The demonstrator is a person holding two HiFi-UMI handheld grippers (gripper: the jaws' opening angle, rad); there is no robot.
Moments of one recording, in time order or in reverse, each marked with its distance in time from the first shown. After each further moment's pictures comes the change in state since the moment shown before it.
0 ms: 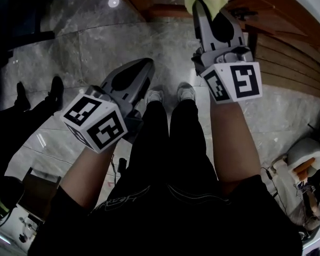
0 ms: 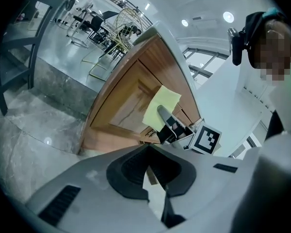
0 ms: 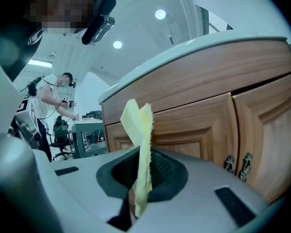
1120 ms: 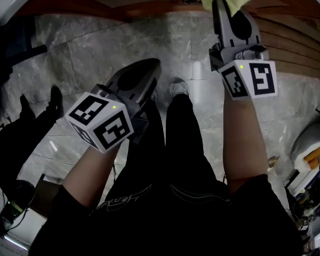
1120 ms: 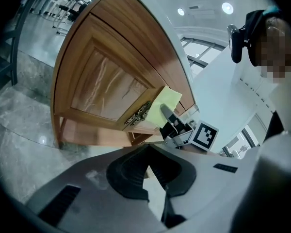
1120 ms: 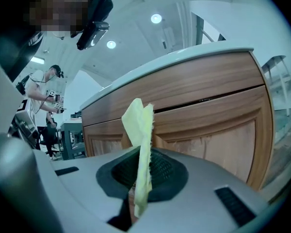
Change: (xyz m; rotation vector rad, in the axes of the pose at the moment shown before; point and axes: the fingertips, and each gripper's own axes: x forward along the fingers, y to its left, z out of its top) left arm 0.081 -0.075 -0.037 0.048 0.115 -0.058; right arm -0.089 -0.125 0.012 -0.004 -0.022 -0.134
